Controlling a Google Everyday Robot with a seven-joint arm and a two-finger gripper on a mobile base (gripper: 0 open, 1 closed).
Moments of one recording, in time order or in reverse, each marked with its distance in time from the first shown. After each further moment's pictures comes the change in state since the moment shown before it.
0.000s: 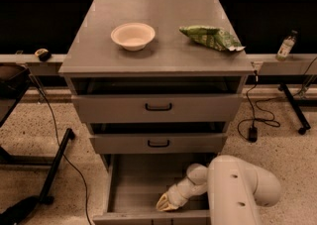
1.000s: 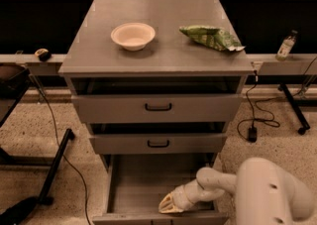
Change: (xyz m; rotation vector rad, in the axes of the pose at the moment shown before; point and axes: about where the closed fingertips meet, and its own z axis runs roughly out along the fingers) arm -0.040 0.012 -0.042 0.135 -0.051 -0.054
